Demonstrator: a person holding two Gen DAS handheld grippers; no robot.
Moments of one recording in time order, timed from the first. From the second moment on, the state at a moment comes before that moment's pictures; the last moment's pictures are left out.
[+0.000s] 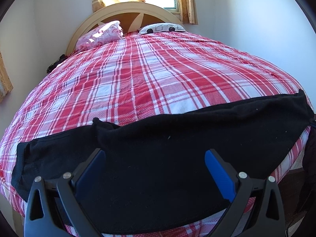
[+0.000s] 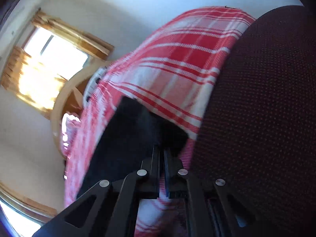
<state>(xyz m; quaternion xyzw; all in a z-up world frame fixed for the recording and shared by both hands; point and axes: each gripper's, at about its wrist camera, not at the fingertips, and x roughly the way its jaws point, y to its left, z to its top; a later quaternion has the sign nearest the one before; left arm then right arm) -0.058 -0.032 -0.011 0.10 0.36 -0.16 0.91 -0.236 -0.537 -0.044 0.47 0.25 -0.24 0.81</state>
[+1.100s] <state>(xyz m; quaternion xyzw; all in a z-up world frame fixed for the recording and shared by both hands) -0.056 -0.020 -0.011 0.09 0.36 -0.14 0.92 -0.210 -0.545 -0.032 0.38 0.31 -0.18 0.85</state>
